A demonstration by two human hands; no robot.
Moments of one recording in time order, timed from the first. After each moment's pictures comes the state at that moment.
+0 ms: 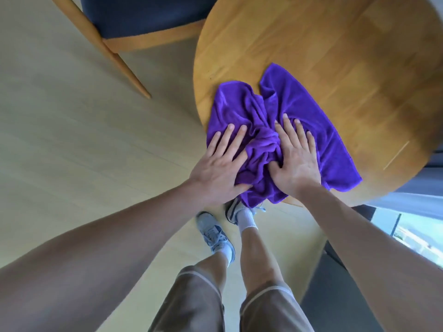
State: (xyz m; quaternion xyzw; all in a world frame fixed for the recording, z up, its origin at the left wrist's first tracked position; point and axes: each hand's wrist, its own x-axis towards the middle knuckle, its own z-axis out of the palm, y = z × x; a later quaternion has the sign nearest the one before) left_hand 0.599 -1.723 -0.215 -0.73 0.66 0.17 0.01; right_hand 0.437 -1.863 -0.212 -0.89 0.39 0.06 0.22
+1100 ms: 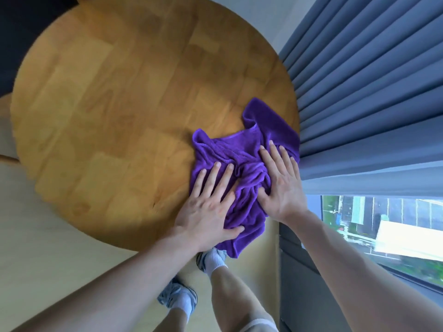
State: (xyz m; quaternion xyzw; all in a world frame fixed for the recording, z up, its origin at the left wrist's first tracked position) left_hand 0.438 -1.856 -0.215 -0.60 0.78 0.18 0.04; right_hand 0.240 -1.957 -0.217 -0.83 0.53 0.00 0.19
